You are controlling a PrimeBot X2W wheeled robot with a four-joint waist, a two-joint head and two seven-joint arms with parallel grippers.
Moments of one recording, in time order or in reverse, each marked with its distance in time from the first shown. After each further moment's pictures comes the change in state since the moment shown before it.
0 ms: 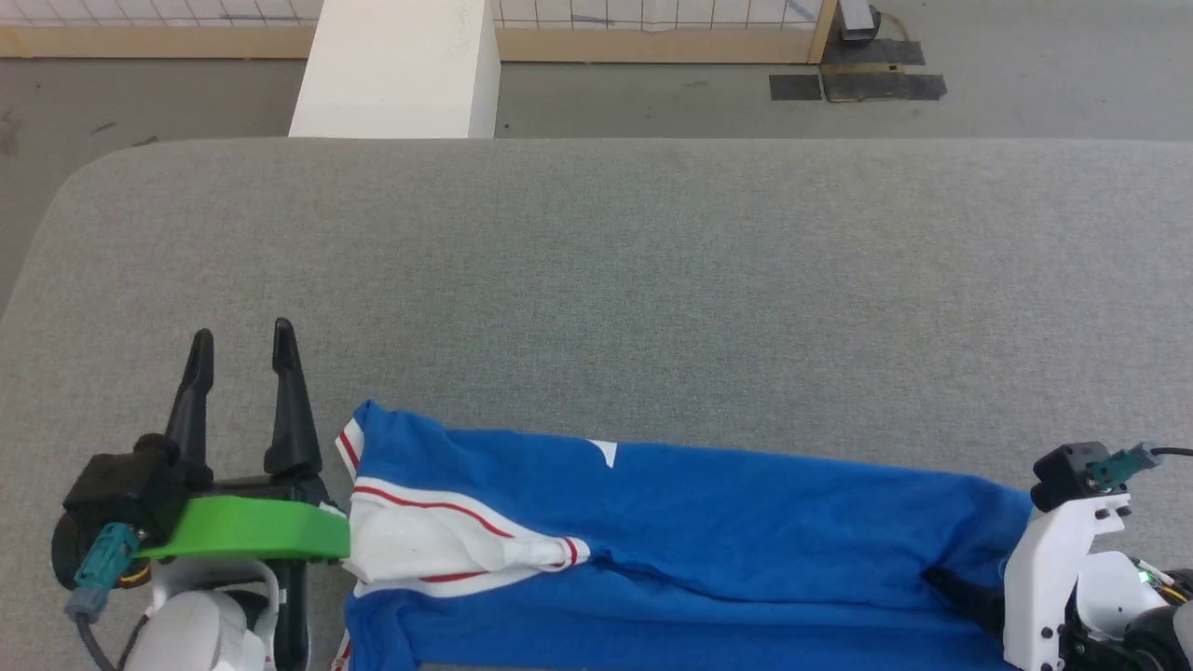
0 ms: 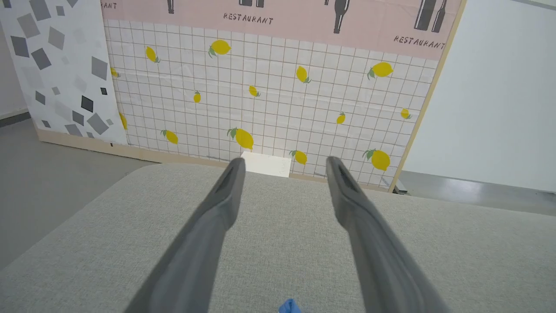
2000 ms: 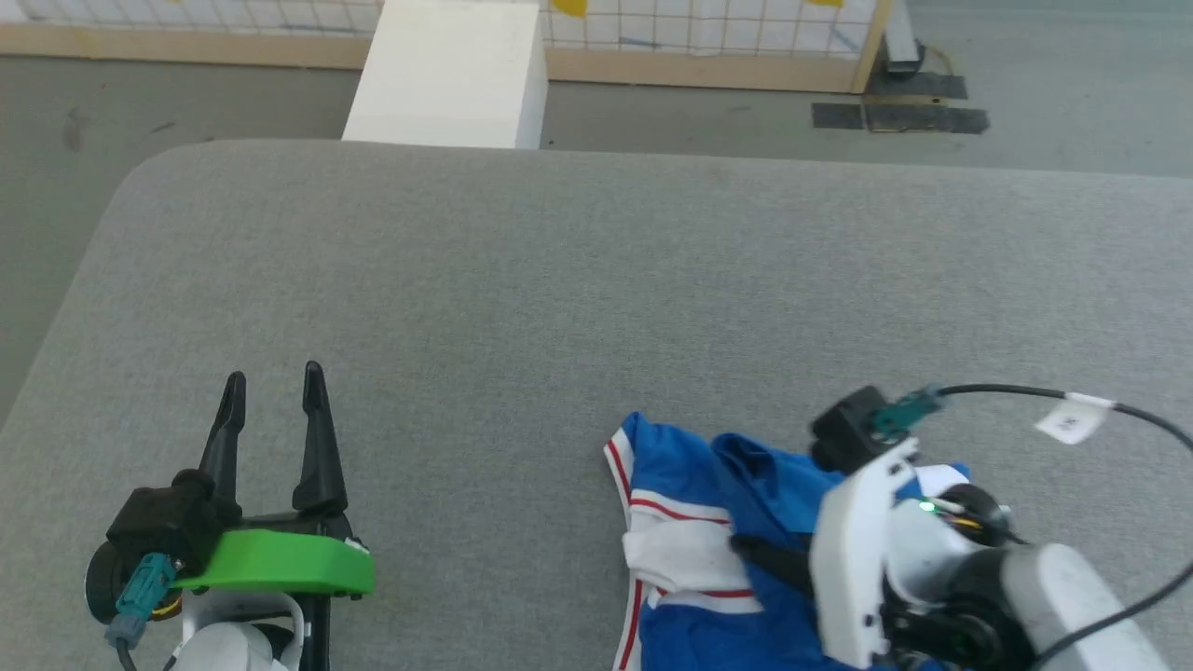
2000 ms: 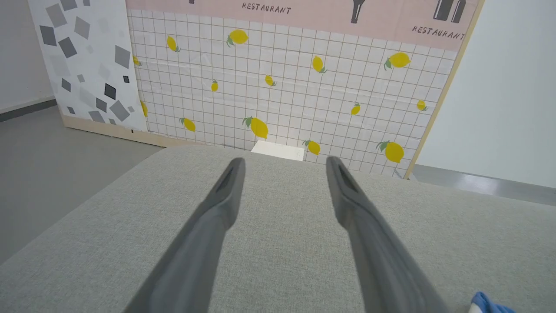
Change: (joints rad) left arm 0.050 -0.109 0.065 0.057 0.095 -0.091 -0.004; right arm -0.123 0.152 0.227 -0.240 0.022 0.000 0.153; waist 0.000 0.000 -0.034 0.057
